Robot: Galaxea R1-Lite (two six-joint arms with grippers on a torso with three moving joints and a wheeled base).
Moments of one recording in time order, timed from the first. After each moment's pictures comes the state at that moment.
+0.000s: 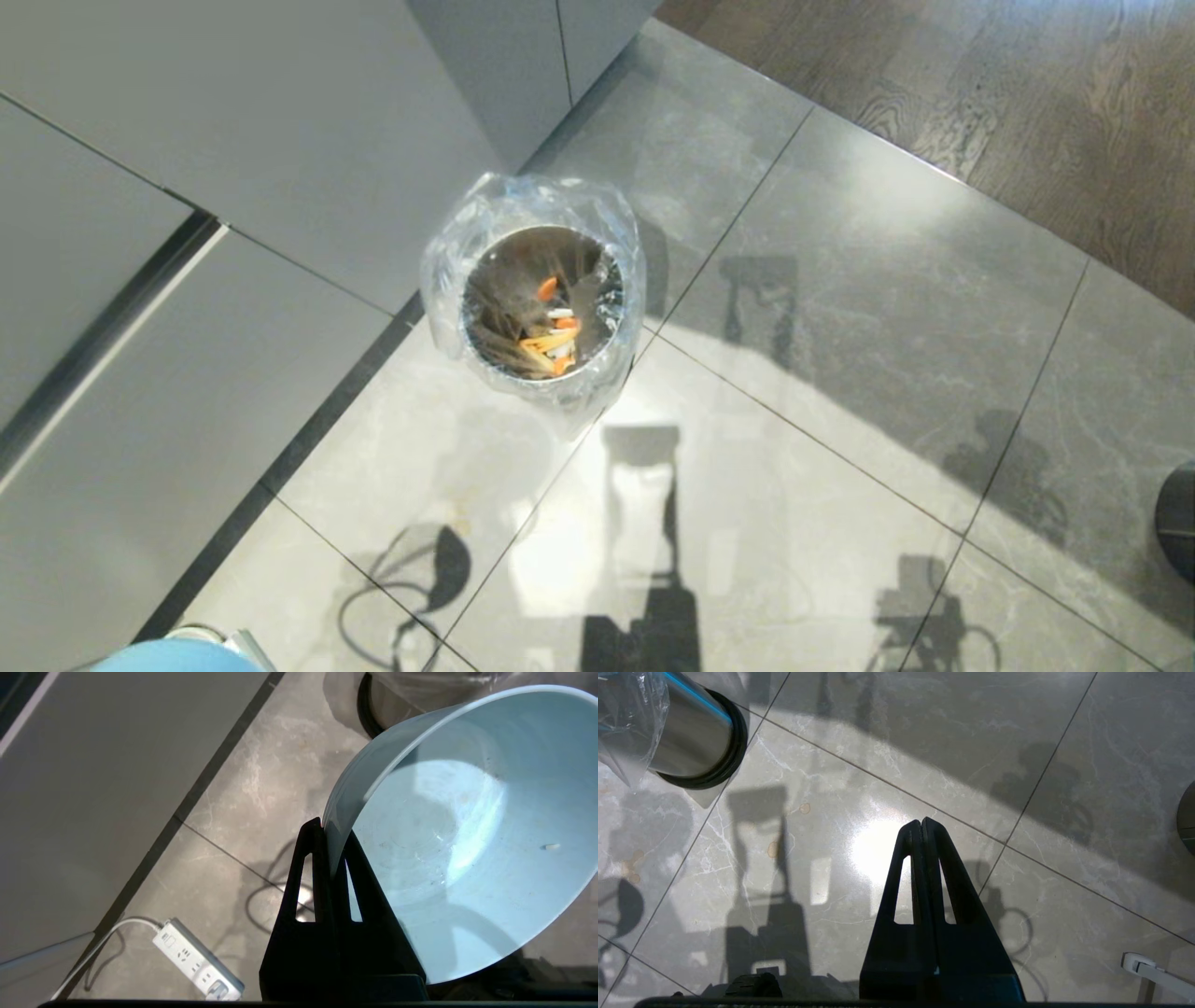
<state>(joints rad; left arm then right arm) 0.00 0.05 0.00 -0.01 -0.02 0.02 0.00 0.00 0.00 -0.01 -0.06 0.10</state>
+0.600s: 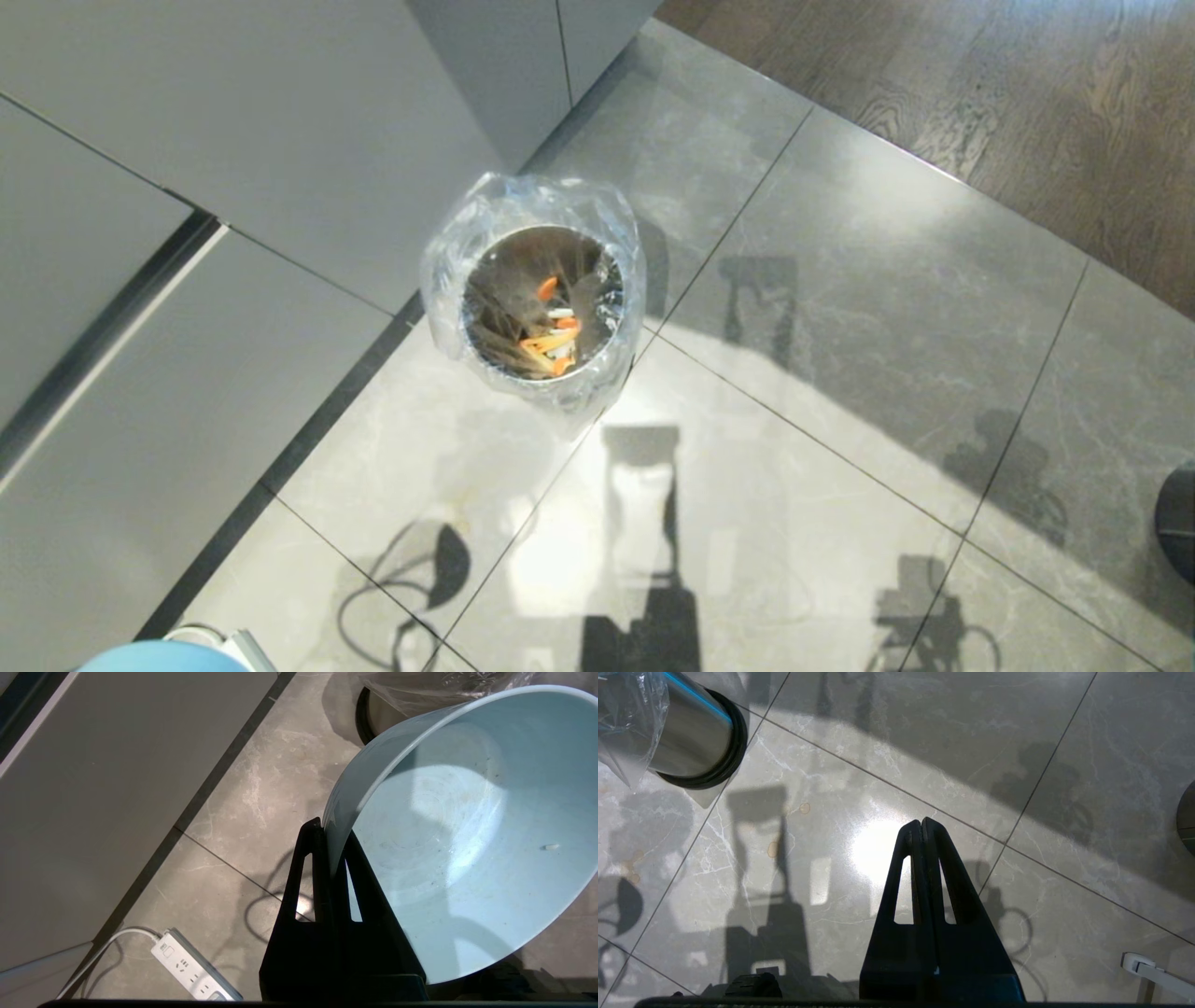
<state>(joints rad) 0.00 0.00 0.00 -0.01 -0.02 0.01 0.00 0.00 0.00 -0.01 -0.06 0.10</state>
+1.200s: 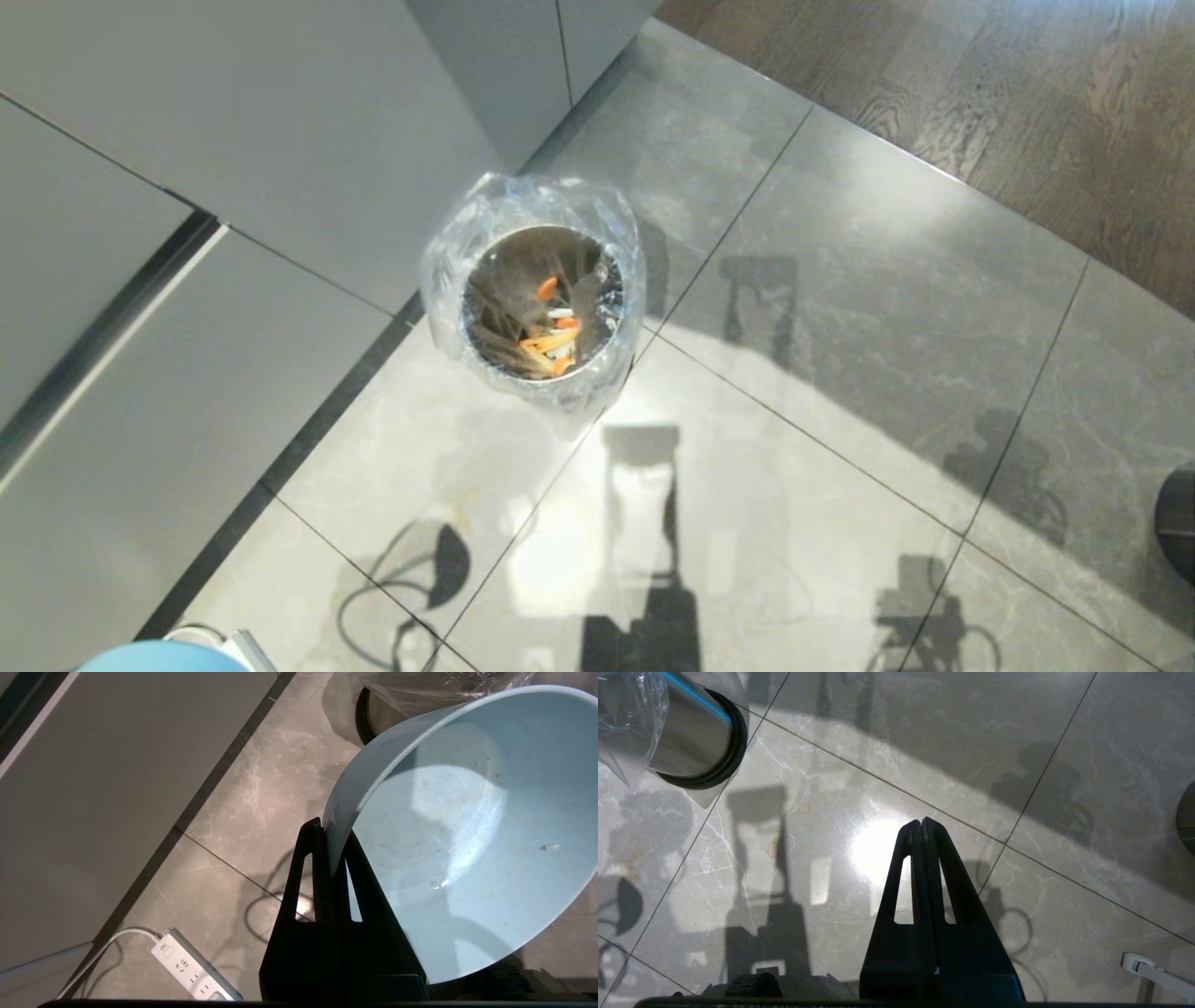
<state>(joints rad) 0.00 0.00 0.00 -0.01 -0.02 0.01 0.00 0.00 0.00 -0.01 -0.06 0.10</state>
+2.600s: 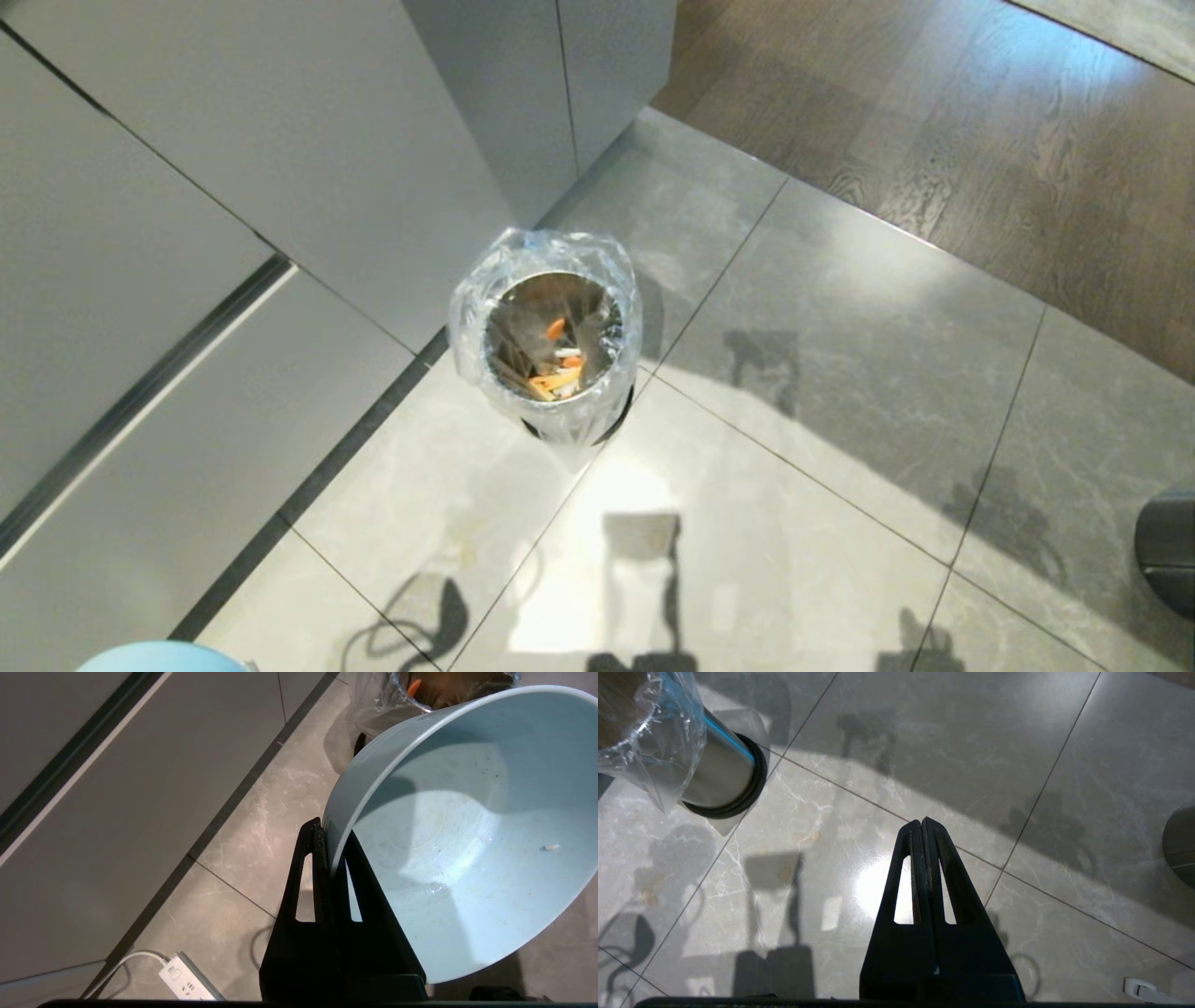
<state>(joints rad) 0.00 0.00 0.00 -0.01 -0.01 0.02 0.00 0.00 0.00 -0.01 -0.06 0.10</state>
